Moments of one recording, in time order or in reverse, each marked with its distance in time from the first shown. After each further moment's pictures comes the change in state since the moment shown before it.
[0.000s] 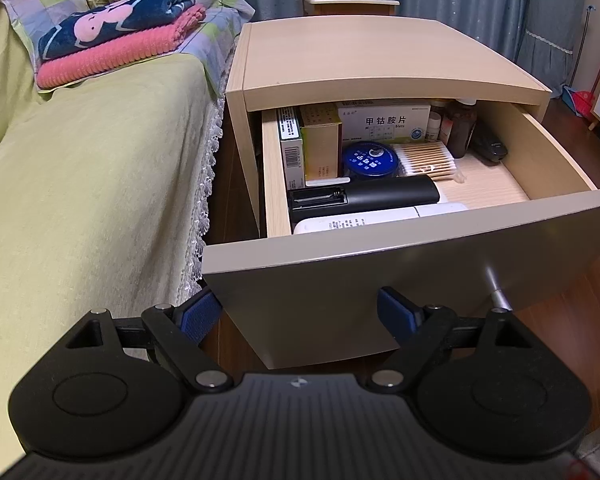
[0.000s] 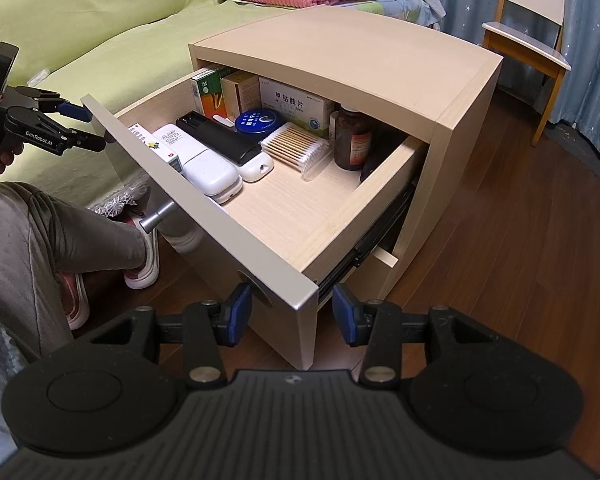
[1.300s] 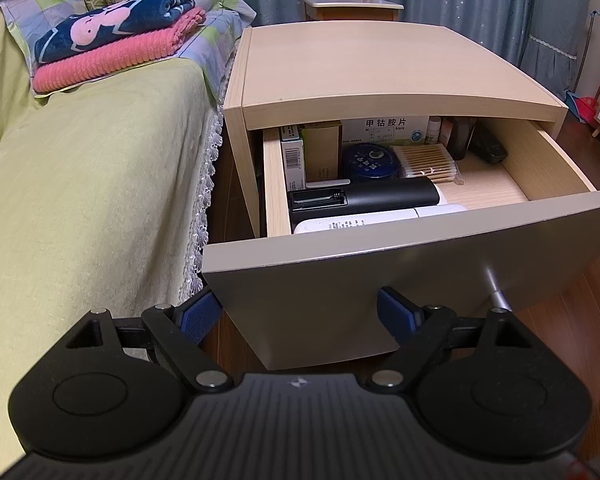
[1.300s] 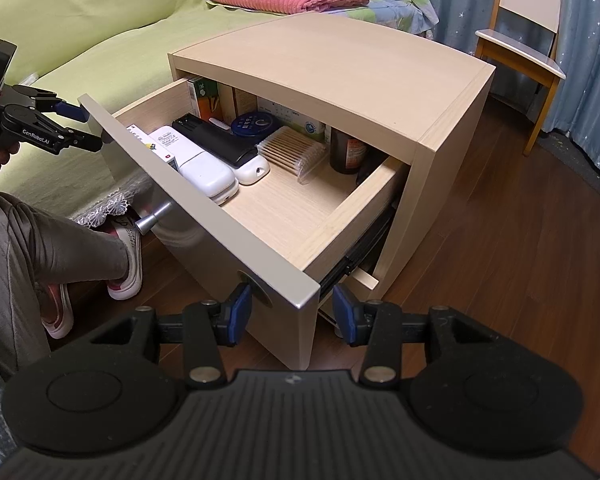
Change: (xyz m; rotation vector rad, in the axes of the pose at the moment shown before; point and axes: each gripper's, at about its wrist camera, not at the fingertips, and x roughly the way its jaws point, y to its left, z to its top) left arm 0.001 0.003 -0.001 0.003 -0.008 -0.006; right arm -0.002 0.003 -0.002 -0.007 -0.017 -0.028
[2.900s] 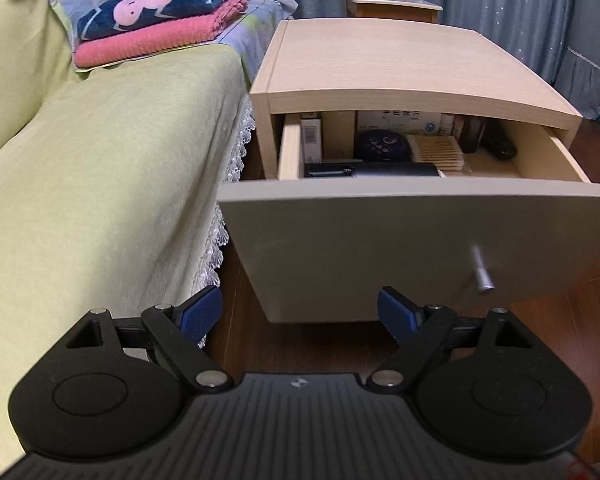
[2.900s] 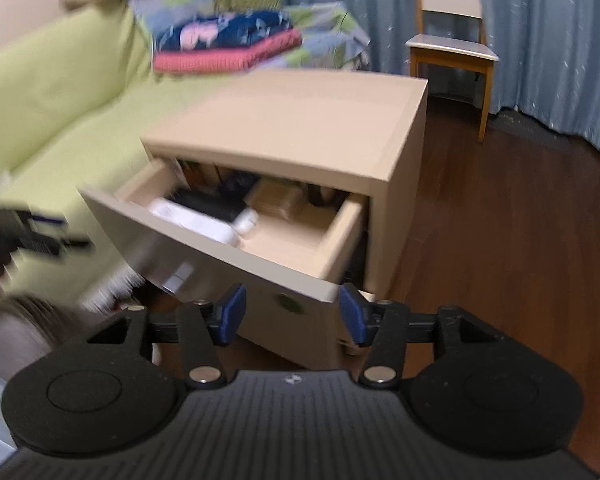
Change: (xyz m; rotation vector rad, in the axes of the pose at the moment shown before) left arm -0.037 -0.027 -0.026 -0.102 0.031 0.091; right arm -0.073 0.036 -0.006 0.305 -0.160 -0.031
